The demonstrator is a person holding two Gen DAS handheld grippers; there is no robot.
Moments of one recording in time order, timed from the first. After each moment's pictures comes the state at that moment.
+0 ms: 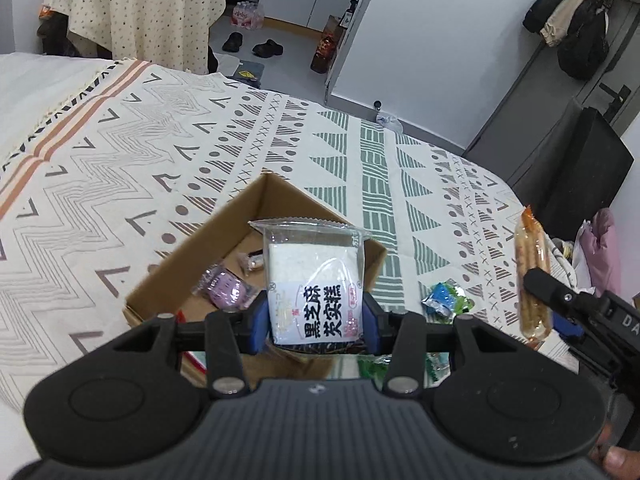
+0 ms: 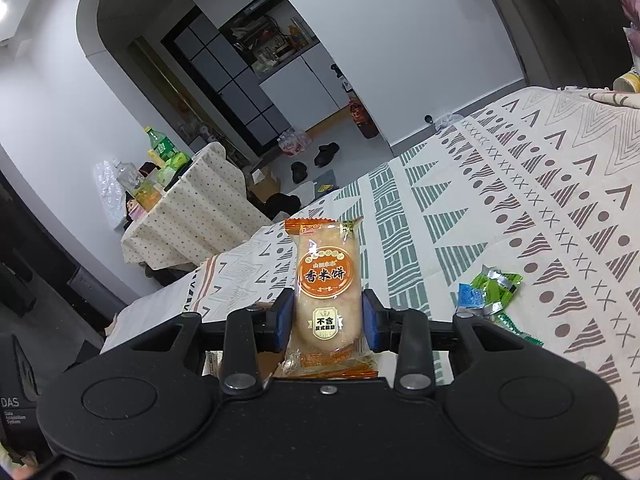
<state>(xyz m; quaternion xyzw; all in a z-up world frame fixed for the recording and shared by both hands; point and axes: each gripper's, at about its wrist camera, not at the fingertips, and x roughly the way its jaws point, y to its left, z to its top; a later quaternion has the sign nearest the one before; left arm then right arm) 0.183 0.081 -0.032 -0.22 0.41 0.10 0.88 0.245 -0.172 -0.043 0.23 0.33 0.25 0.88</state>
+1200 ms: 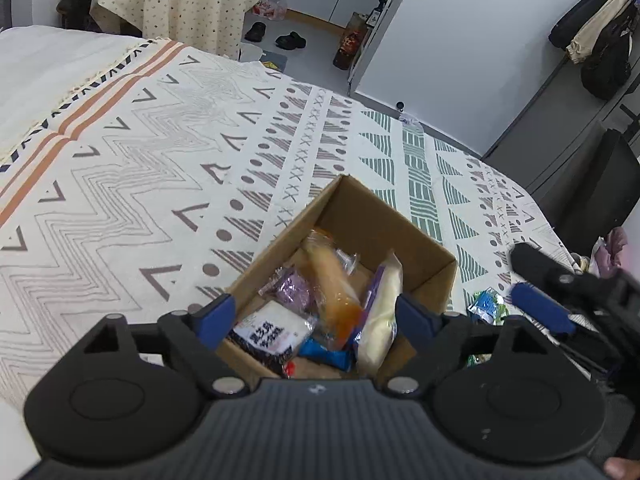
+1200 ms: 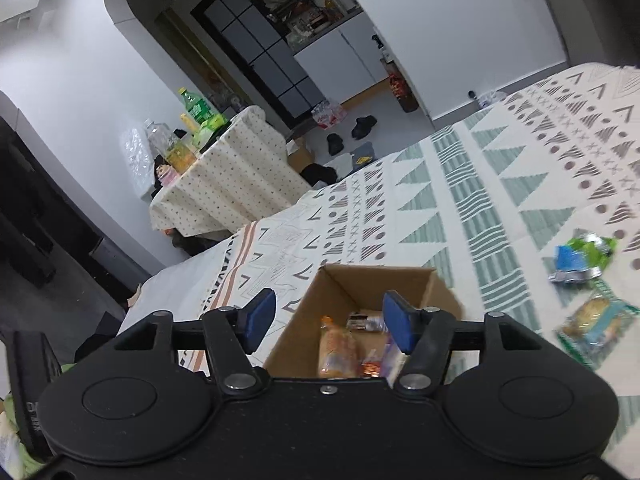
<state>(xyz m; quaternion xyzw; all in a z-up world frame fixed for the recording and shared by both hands) 0.166 0.146 -0.057 -0.24 0.42 0.12 0.87 0.228 -0.107 -0.043 0.22 0.34 0.29 0.87</state>
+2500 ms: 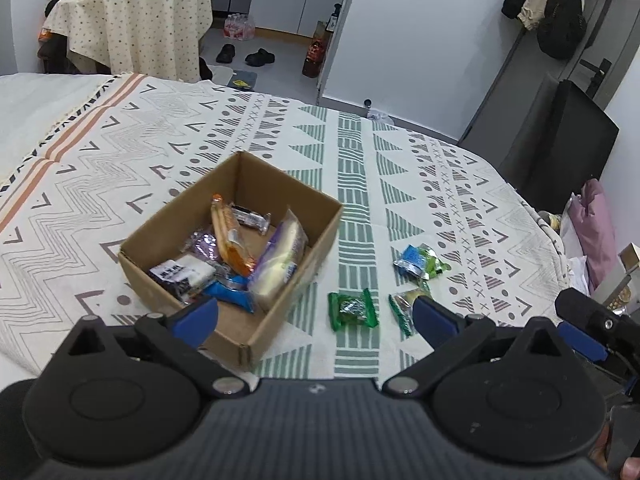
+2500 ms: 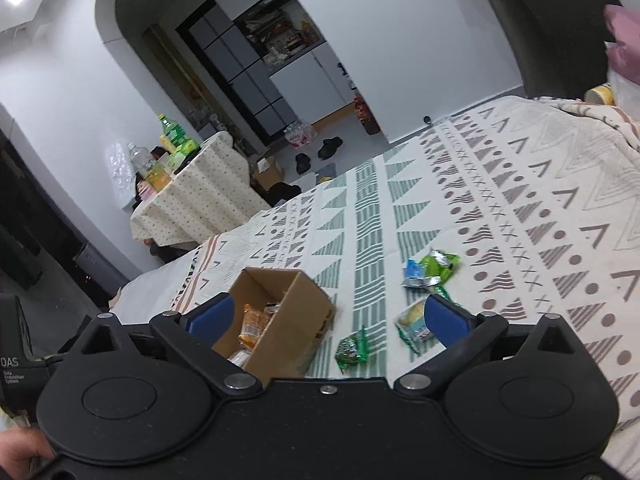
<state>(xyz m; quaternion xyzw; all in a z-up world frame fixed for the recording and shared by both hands) 0.135 0.009 -0.015 -0.18 0.41 0.10 0.89 0.190 -0.266 -0.040 0.21 0.33 0.26 0.88</state>
